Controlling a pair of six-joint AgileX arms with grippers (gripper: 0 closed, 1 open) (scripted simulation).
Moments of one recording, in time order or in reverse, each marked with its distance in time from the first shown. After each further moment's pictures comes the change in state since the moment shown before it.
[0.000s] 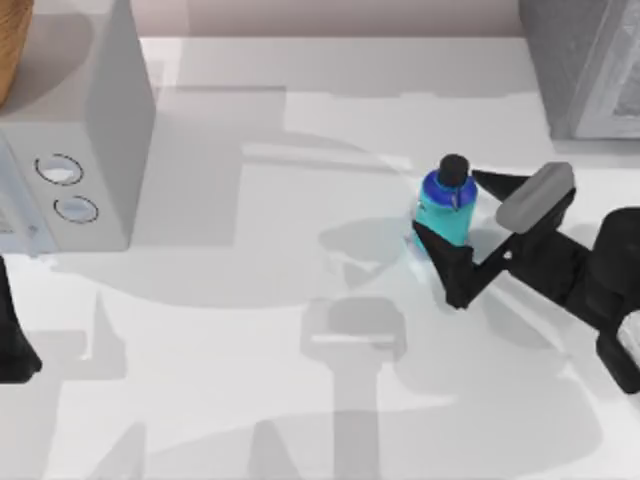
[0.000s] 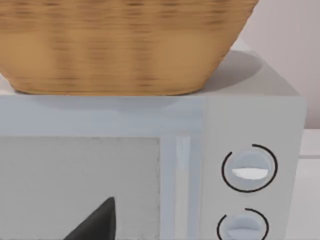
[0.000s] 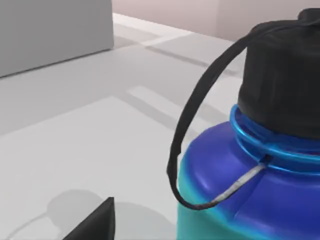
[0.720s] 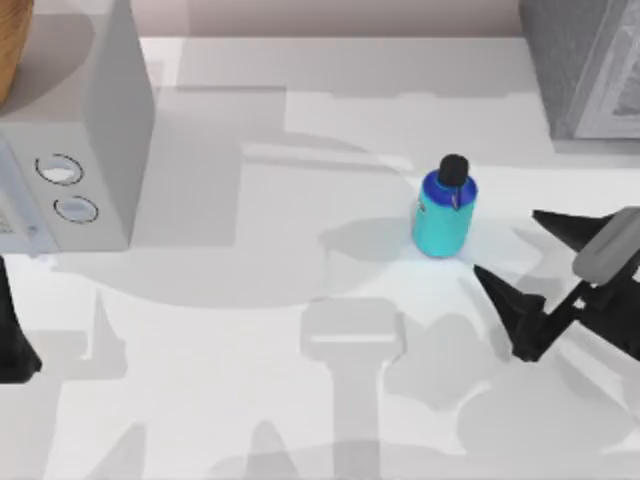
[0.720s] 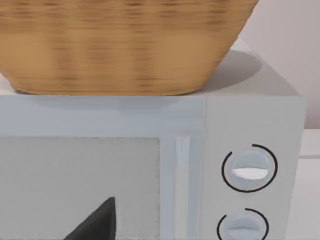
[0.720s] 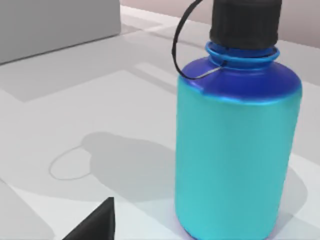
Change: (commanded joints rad) left arm 0.000 0.000 0.000 0.000 0.000 0.000; right arm -0.134 -0.076 -0.275 0.188 -0.134 -0.017
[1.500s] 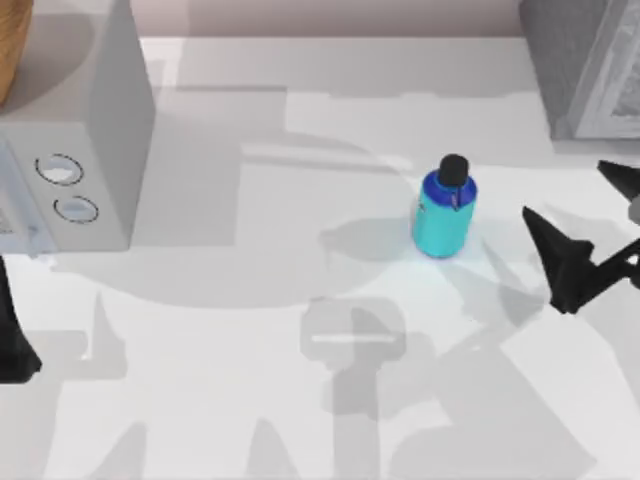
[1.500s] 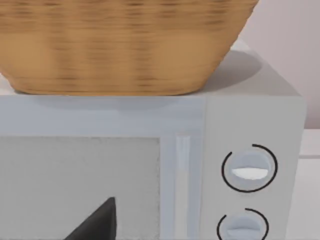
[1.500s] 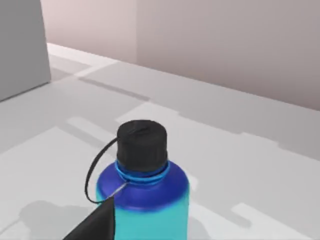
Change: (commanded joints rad) left arm 0.000 0.000 0.000 0.000 0.000 0.000; right arm -0.030 -0.497 -0.087 -0.390 0.138 0.014
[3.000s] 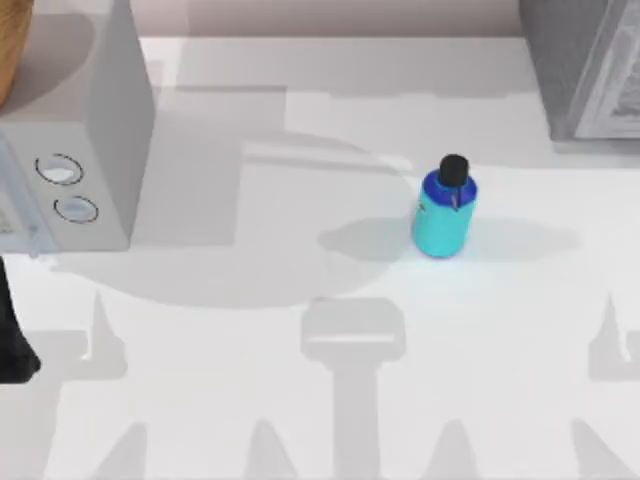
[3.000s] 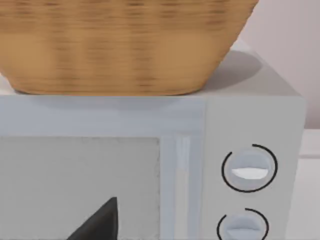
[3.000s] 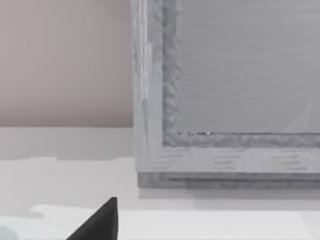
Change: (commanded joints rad) left arm 0.000 0.000 0.000 0.000 0.000 0.000; right arm -0.103 -1.727 -0.294 -1.340 0.476 0.045
